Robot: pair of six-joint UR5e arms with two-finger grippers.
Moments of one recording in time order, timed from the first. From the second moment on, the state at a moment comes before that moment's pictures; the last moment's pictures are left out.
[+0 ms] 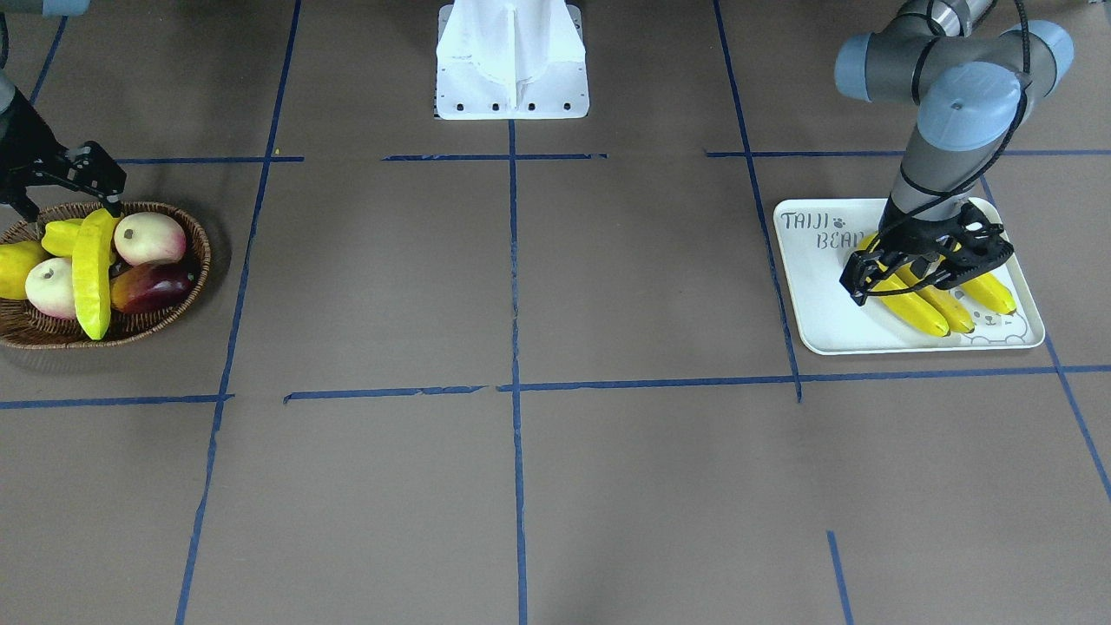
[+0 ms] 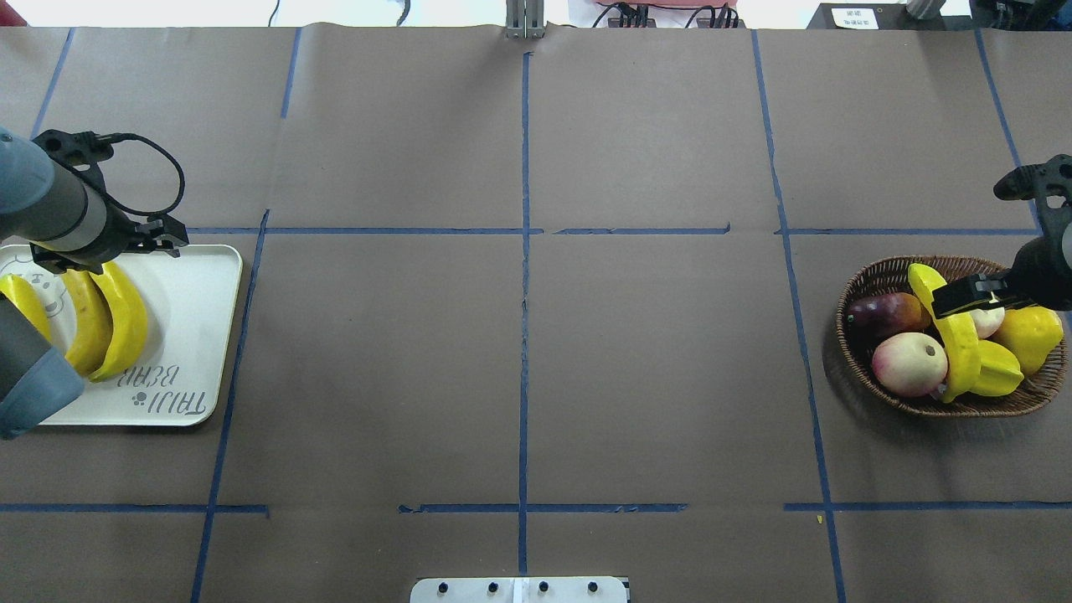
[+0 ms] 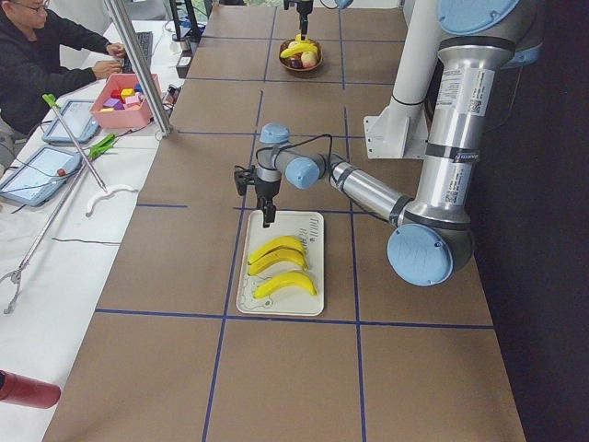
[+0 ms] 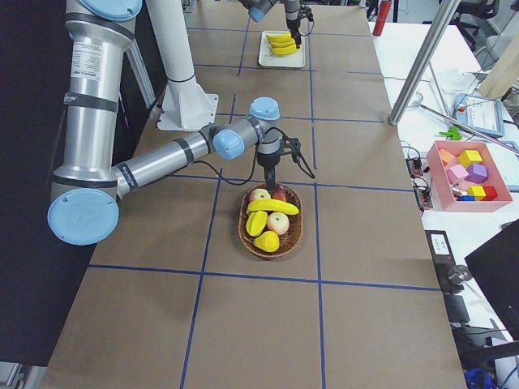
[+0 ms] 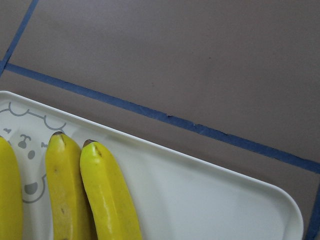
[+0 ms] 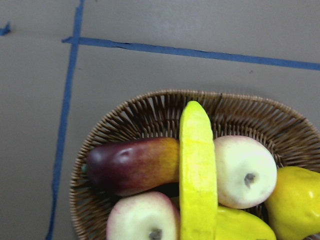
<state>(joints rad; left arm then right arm) -0.86 -1.72 -1.83 -1.71 -1.86 -1.20 0.96 -1.73 2.10 -1.44 2.06 0.69</state>
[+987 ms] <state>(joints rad) -0.86 -1.74 -1.83 -1.71 -1.86 -1.21 0.90 -1.68 1.96 -1.44 2.06 0.70</state>
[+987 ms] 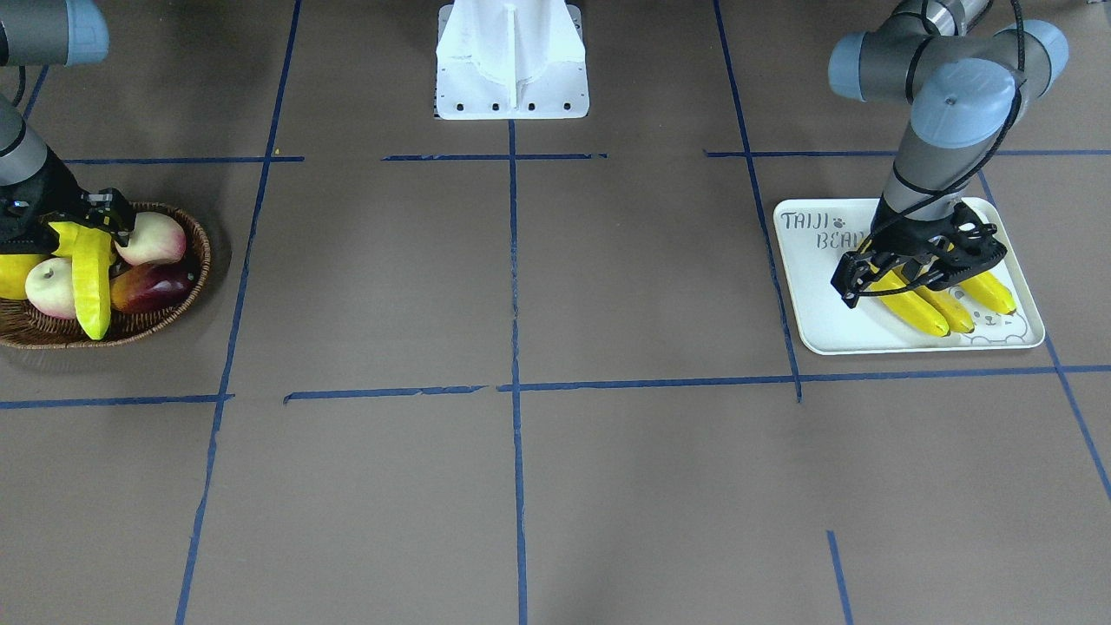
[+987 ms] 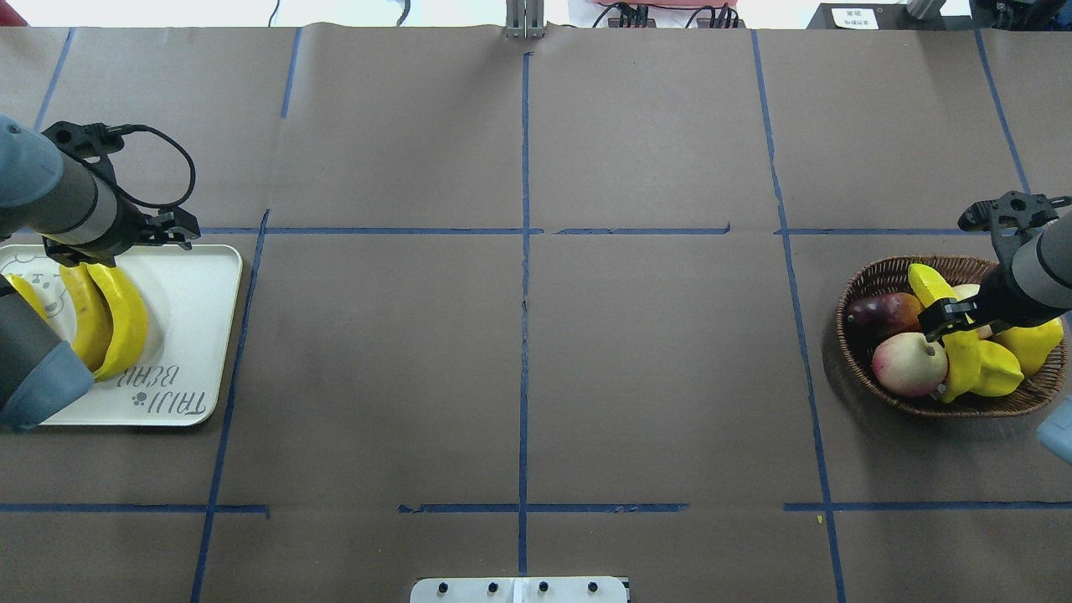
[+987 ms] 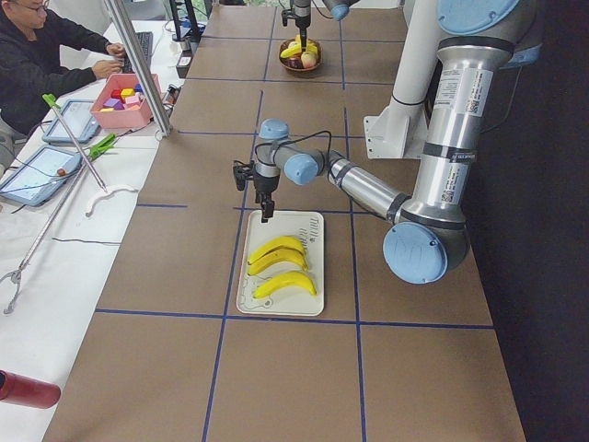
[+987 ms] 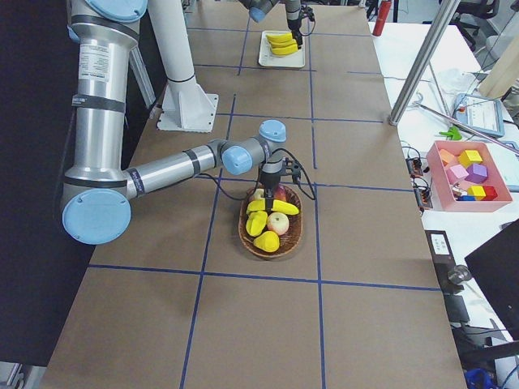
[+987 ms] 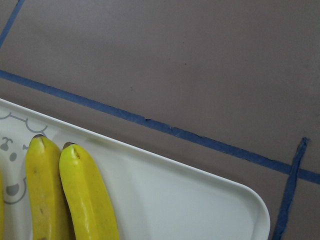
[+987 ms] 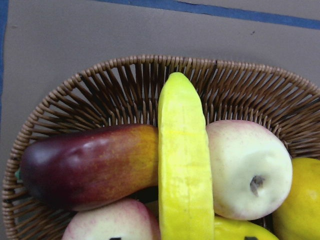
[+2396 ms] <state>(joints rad) -0.79 -1.84 -1.82 -1.71 -1.87 -1.30 0.96 -1.60 2.15 -1.45 2.13 0.74</state>
